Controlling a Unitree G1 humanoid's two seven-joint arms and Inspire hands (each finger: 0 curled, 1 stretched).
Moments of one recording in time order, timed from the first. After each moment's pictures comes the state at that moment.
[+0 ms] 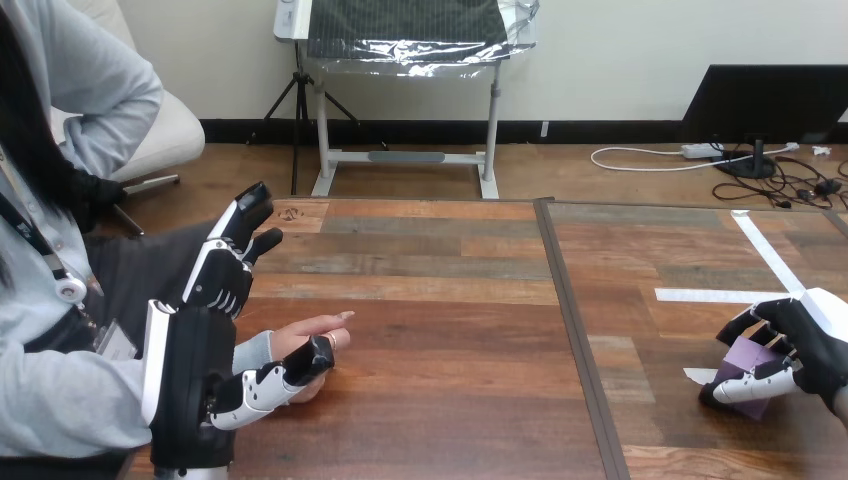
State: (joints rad) left arm -0.12 0.10 0.10 0.90 -0.11 -1.39 -0.17; right arm -0.49 -0.65 0.18 1.25 -0.40 -0.41 -0.11
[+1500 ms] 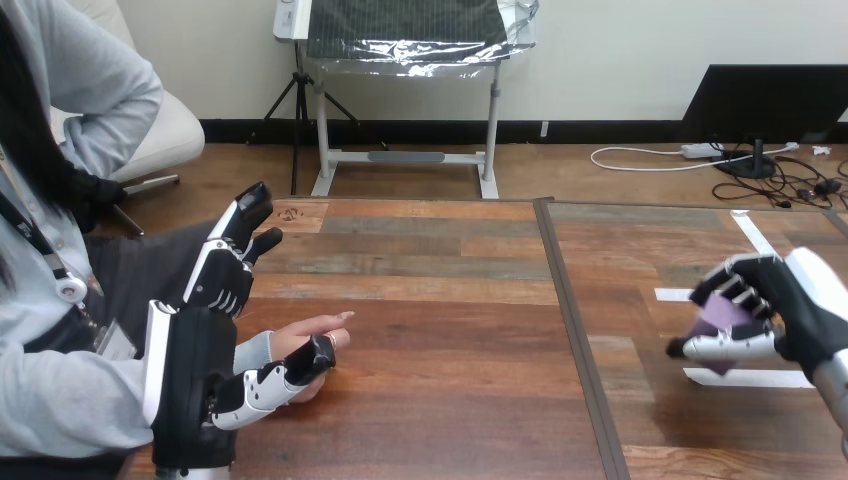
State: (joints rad) left arm -0.12 0.10 0.10 0.90 -0.09 -1.39 -0.16; right arm -0.49 -0.63 0.13 1.21 -0.32 -0.58 -0.13
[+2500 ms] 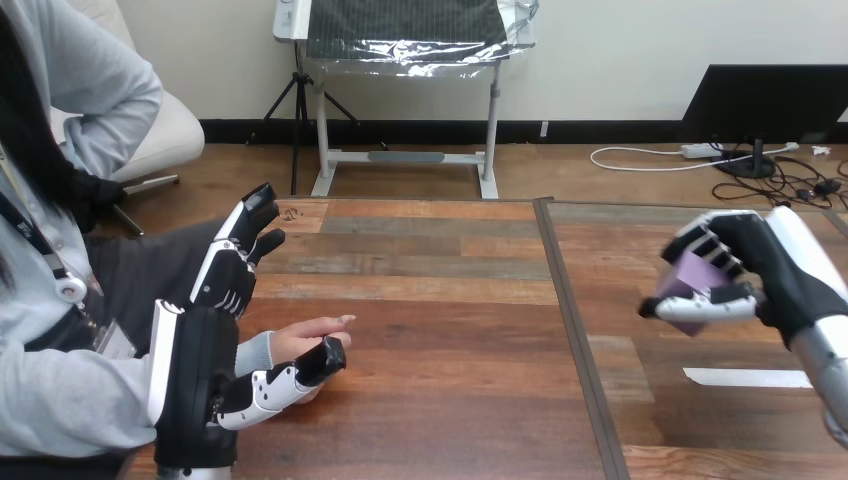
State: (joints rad) left arm -0.12 0.10 0.14 0.90 0.01 -1.38 -0.10; right arm -0.49 -0.60 0.11 1.07 -0.26 -0.61 -0.07
